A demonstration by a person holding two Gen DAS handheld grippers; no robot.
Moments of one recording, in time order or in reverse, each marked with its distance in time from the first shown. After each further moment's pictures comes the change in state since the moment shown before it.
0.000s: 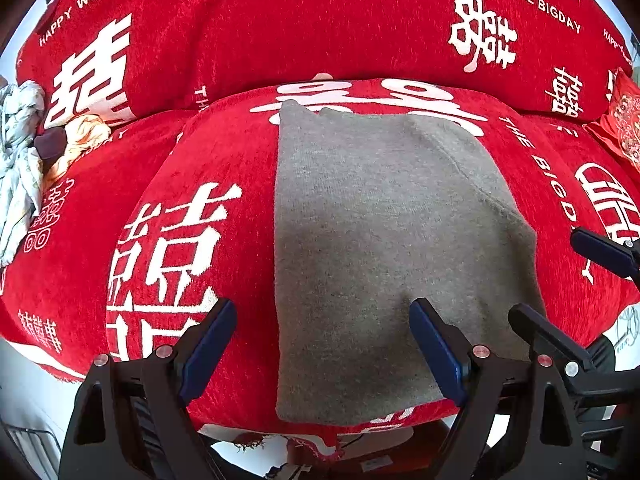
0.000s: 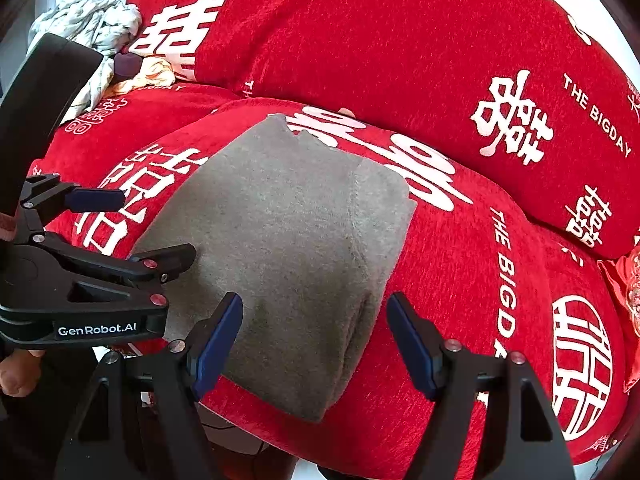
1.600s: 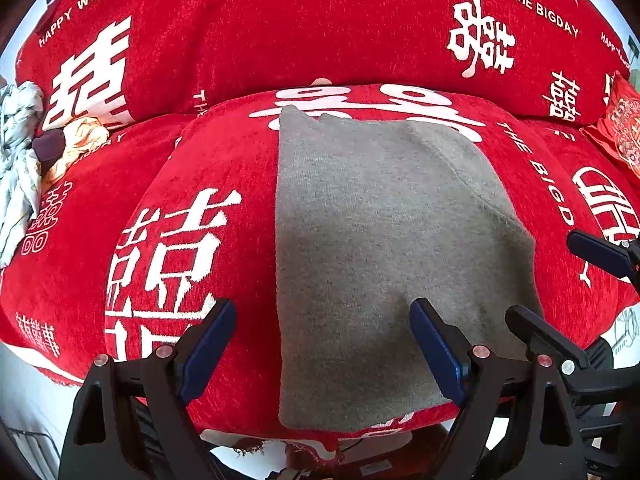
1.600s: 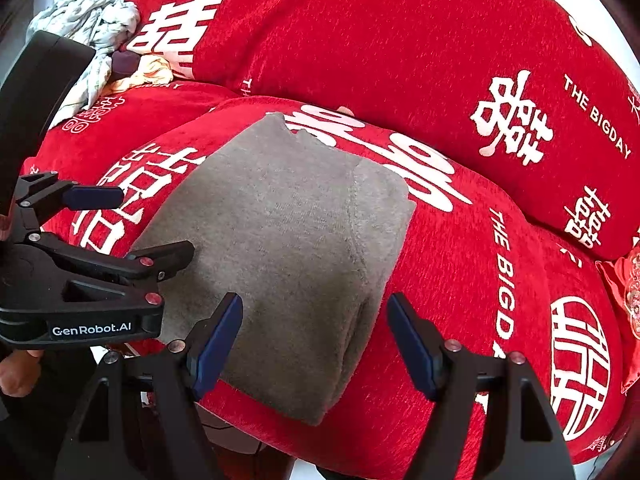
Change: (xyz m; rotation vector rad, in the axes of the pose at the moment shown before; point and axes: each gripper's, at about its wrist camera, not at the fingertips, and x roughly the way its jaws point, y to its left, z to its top) left arm -0.001 0.003 0.002 0.000 -0.018 -0.012; right arm 0.001 0.001 0.003 -0.007 0.009 -0.010
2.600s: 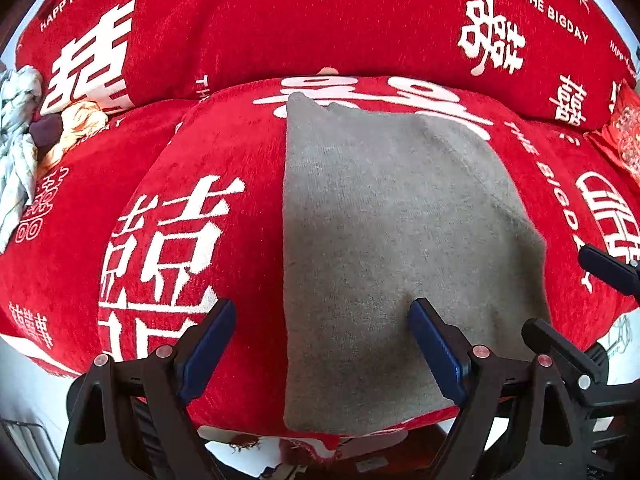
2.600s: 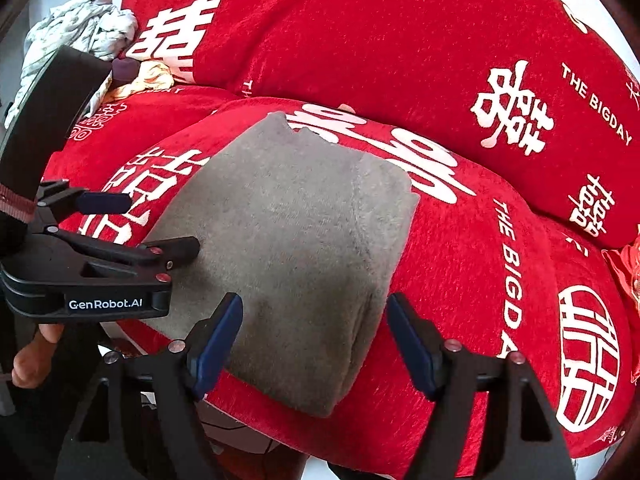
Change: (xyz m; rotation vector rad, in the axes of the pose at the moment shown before) left arm 0.009 0.010 0.003 -0.041 0.026 -0.022; right arm -0.001 -0.003 -0.005 0.040 0.001 0.021
